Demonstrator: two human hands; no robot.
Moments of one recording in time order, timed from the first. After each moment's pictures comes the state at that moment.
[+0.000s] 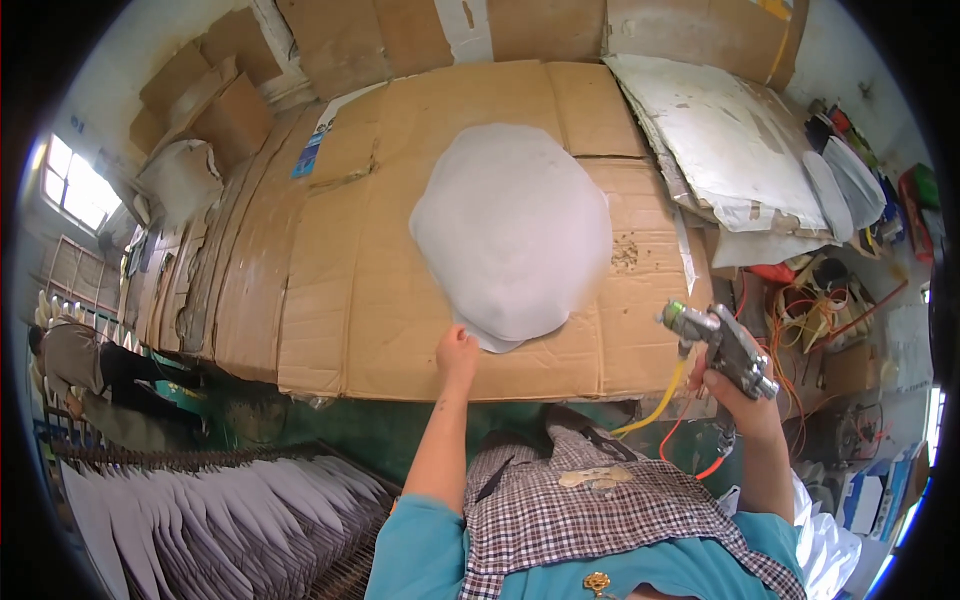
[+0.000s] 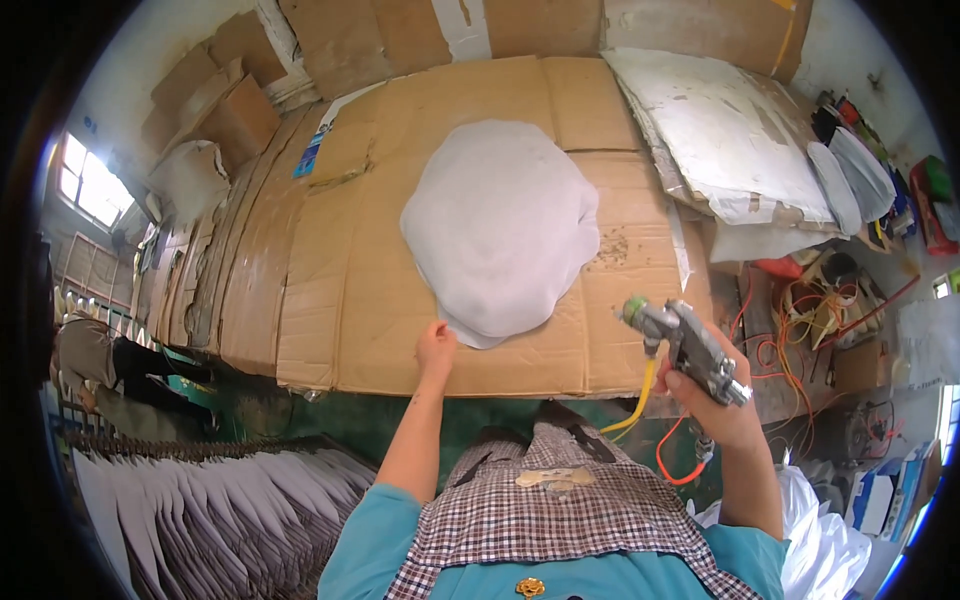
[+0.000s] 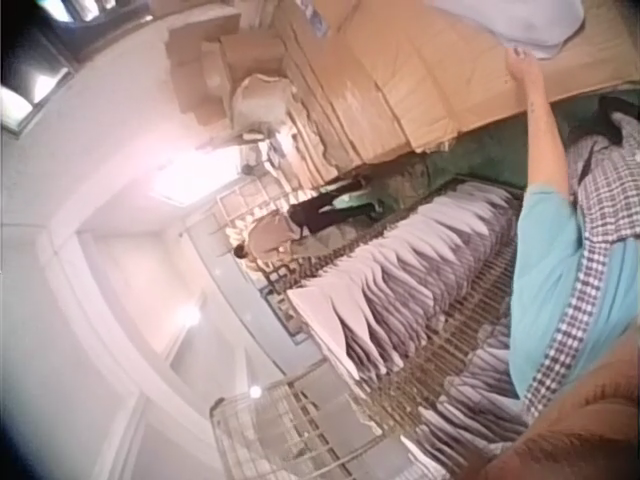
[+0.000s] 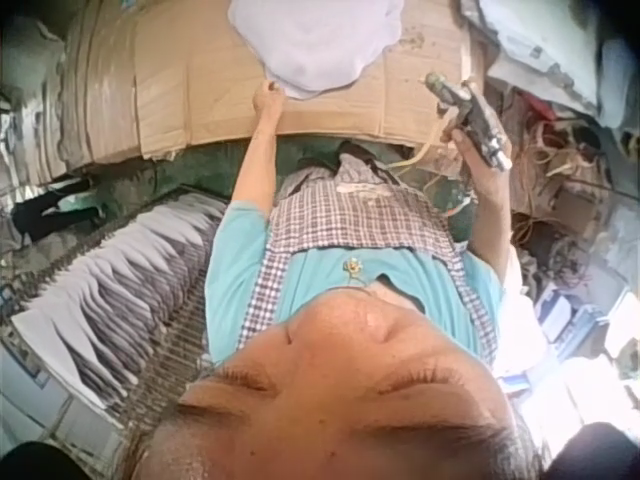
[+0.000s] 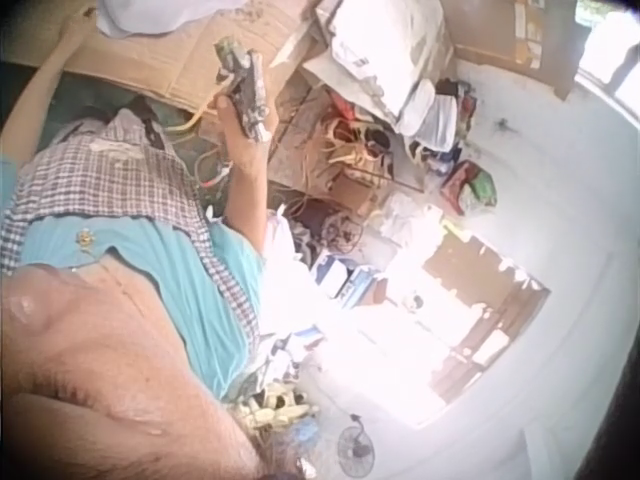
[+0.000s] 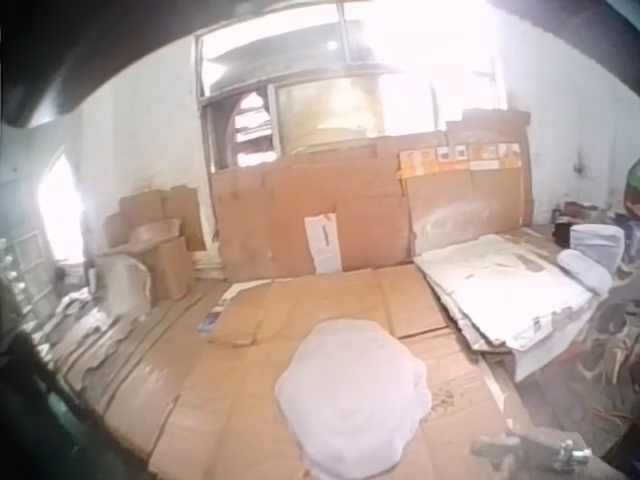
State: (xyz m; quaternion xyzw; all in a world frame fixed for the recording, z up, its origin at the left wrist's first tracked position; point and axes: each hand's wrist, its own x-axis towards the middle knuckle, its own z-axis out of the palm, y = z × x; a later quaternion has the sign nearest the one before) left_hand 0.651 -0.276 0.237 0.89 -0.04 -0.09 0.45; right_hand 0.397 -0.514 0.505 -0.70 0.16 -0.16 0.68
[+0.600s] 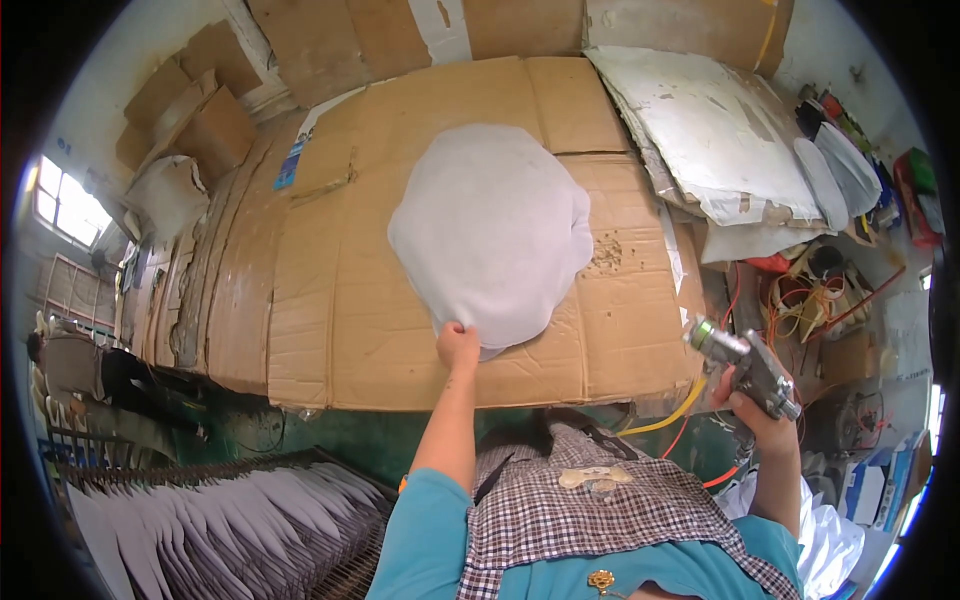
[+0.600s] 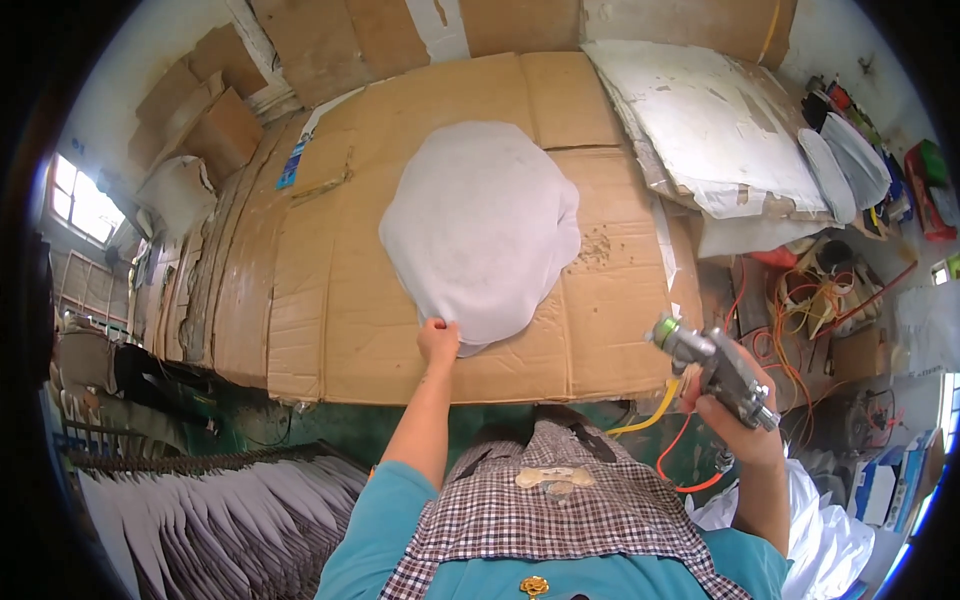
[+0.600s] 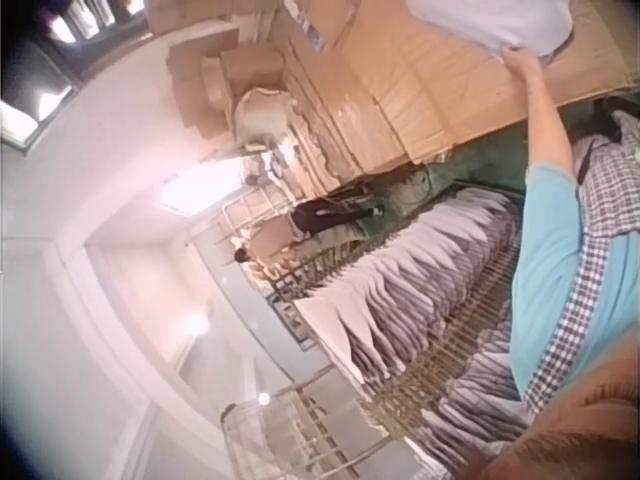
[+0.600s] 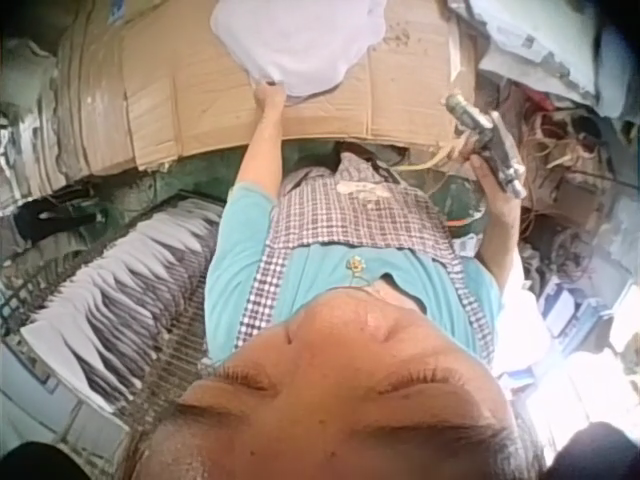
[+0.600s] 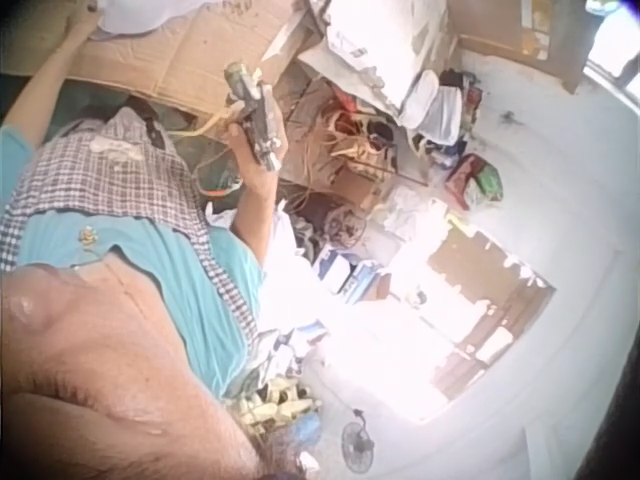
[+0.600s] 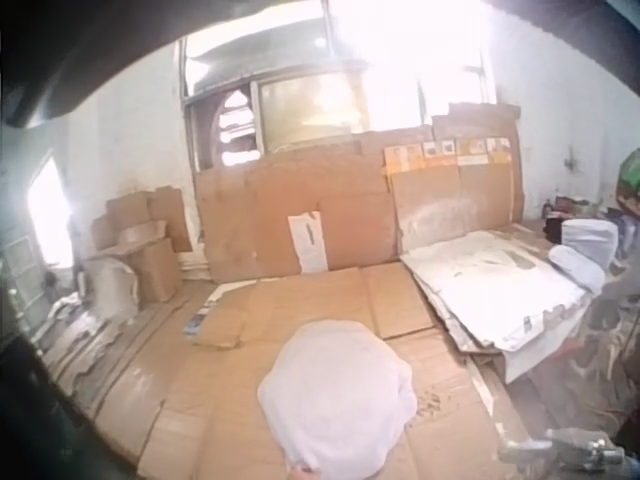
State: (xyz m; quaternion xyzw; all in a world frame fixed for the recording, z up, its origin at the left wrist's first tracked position) left_hand 0.663 -0.335 0.213 0.92 0.05 -0.05 0.38; right_hand 0.358 -0.555 0.507 -0.70 0.17 -0.18 0.67
